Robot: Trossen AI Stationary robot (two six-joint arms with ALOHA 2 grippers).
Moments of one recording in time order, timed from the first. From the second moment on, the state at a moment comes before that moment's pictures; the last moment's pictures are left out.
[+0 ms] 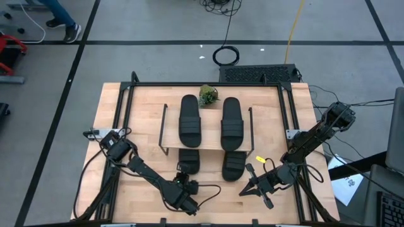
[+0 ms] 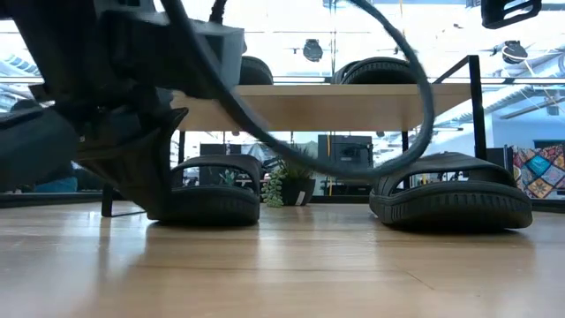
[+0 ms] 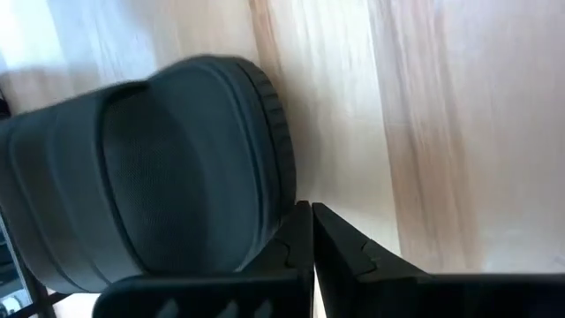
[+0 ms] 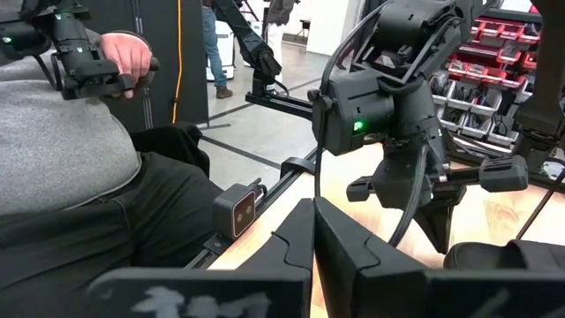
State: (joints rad) left arm -0.62 2.24 1.66 -1.15 -0.52 -0.45; right arm 0.80 1.43 0.43 0.88 0.33 -0.06
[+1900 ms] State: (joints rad) left arm -0.86 1.26 0.76 -1.36 -1.18 -1.70; right arm 0.92 0.96 0.43 0.32 0.81 0.11
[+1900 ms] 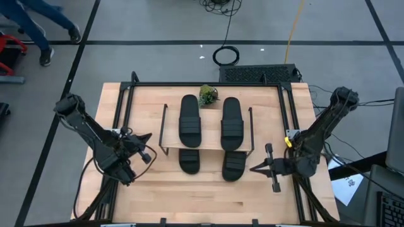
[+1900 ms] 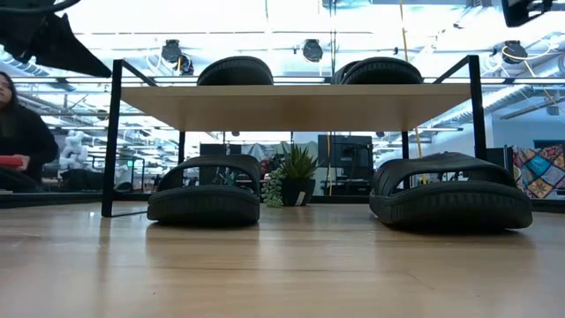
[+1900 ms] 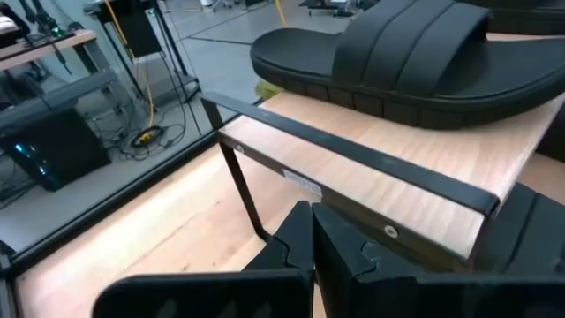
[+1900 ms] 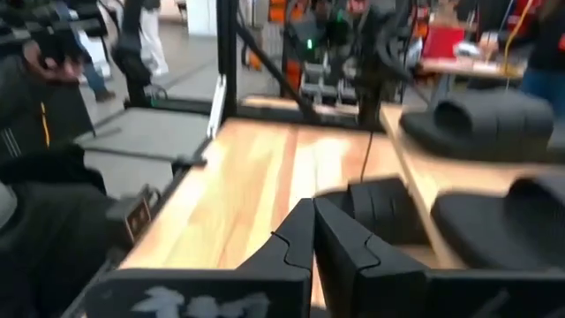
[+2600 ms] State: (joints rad) left arm -0.82 1.26 0.75 -1.17 -1.15 -1.38; right arm 0.82 1.03 0.43 0.19 0.78 0.20
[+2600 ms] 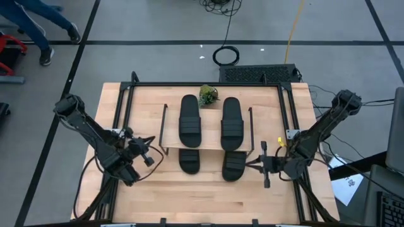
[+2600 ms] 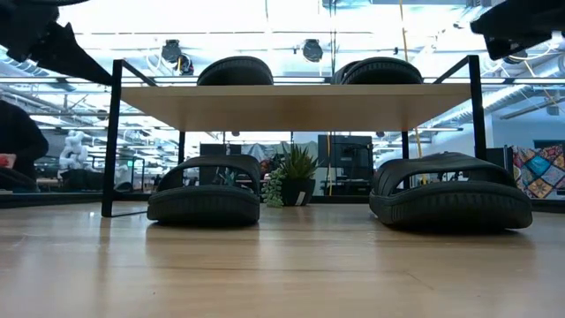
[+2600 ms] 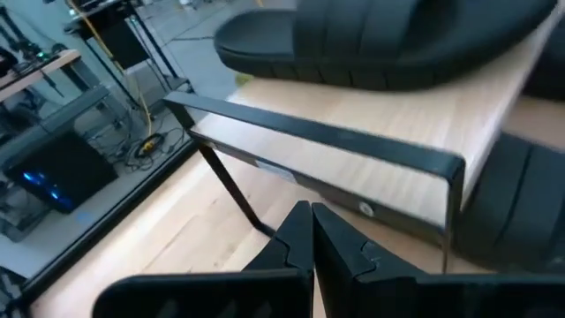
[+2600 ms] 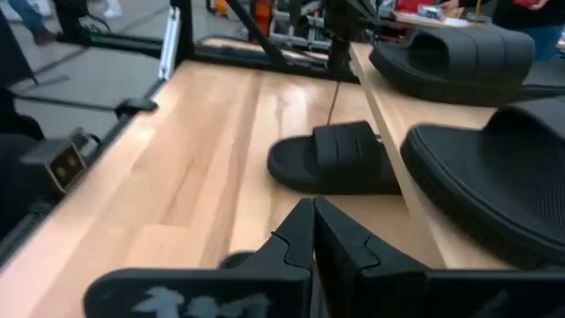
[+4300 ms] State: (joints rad) left arm -0.76 1.26 0.77 -0.80 -1.01 -0.92; right arm 0.75 1.05 0.43 0.13 0.78 0.19
